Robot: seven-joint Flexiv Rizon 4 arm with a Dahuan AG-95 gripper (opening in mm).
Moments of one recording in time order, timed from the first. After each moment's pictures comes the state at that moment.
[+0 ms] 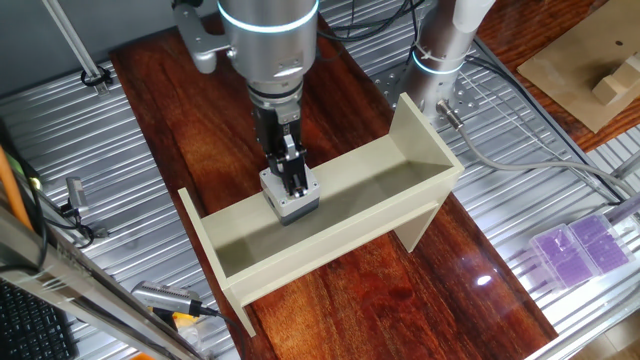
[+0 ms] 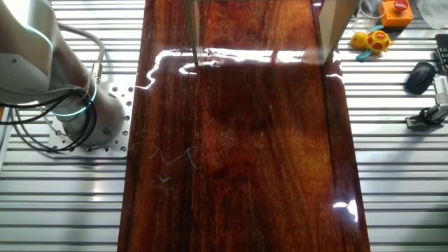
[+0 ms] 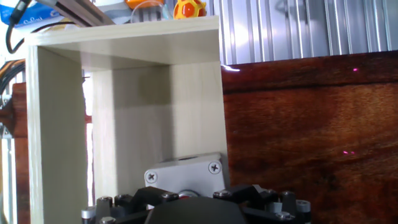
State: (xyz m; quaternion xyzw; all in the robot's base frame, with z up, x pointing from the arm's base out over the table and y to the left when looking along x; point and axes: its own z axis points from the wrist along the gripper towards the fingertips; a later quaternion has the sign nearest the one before) arm 0.517 0.223 0.346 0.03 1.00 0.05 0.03
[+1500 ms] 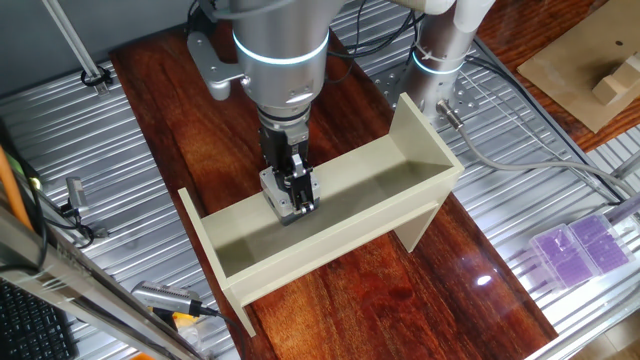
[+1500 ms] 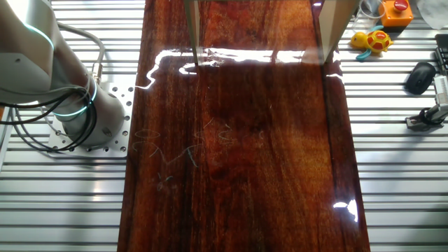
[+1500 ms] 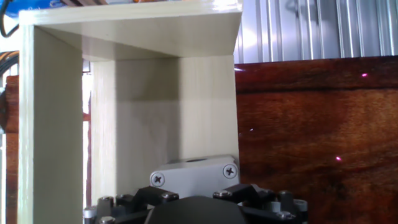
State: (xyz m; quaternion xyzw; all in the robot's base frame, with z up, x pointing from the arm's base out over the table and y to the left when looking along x) arm 0.514 0.231 0.316 0.00 1.00 0.04 0.04
